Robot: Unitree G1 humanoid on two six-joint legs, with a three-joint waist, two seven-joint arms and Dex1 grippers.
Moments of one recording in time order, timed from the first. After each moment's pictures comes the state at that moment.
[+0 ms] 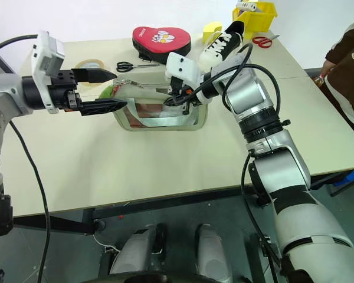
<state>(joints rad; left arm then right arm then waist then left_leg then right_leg) -0.79 0.86 0.09 -0.13 -0.59 0.79 -1.07 -1.21 -0.42 0.30 0.46 -0.05 0.46 1.28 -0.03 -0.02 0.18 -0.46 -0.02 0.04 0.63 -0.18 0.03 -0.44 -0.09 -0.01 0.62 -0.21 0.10</state>
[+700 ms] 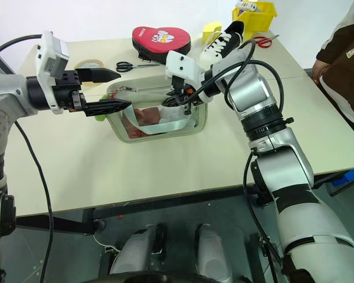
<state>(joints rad) -0.79 0.85 0.08 -0.15 -0.60 0.78 -1.04 -1.23 -0.44 0.31 0.48 0.00 0.41 1.34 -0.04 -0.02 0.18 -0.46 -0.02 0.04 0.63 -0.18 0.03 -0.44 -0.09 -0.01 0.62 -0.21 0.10</state>
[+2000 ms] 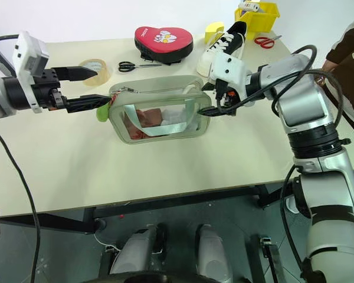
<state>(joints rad) -0.73 0.96 0.13 -0.10 -0.56 0.76 -1.03 -1.03 -0.72 0.23 0.16 0.06 0.50 1.27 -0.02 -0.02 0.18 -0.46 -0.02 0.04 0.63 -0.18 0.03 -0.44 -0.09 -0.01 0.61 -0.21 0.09</state>
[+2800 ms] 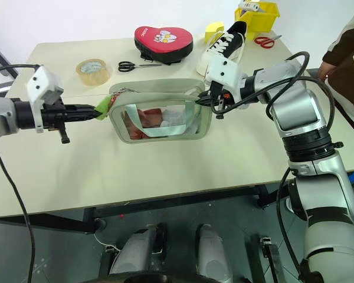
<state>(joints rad) -0.61 1.00 0.06 -0.05 -0.45 0.64 -1.09 -1.00 -0.71 0.23 0.13 0.07 0.53 1.21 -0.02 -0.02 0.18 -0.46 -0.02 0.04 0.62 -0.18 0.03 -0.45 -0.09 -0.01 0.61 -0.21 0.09</state>
